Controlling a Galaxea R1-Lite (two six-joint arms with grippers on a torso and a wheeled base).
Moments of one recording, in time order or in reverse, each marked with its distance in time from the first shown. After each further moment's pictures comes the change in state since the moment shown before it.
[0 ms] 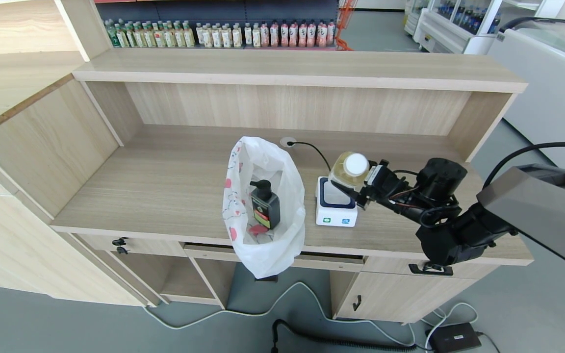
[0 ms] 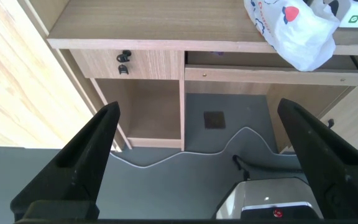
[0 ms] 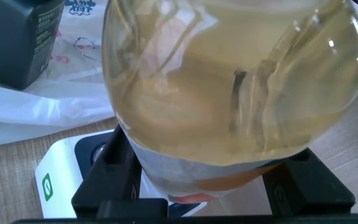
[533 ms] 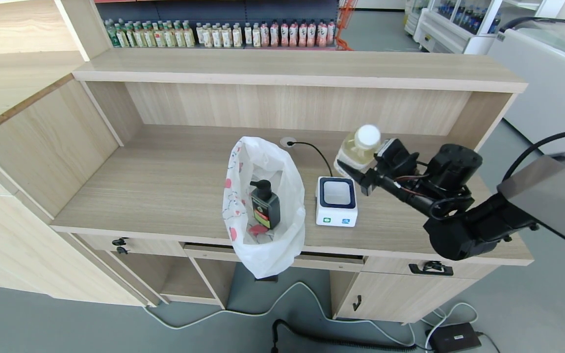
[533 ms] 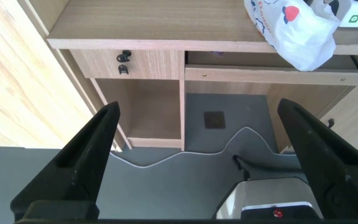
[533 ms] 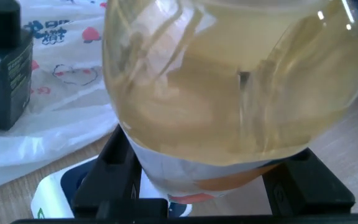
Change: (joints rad) left arm 0.000 0.000 0.000 0.000 0.000 0.001; right arm 0.022 -0.116 0.037 0.013 -0.186 0.193
